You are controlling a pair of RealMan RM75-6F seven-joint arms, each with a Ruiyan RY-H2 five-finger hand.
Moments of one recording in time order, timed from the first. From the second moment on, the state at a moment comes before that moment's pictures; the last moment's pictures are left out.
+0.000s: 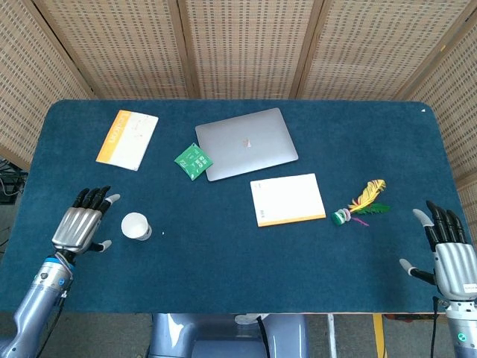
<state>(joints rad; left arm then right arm) -0.42 -1.17 -0.14 -1.85 1.11 1.08 0.55 0.07 -1.16 0.10 -1.54 -1.55 1.58 0.11</state>
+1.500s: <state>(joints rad) -0.57 -1.45 -0.16 -1.67 1.02 1.10 0.27 0.07 -1.15 0.11 -1.54 -1.52 1.56 0.18</state>
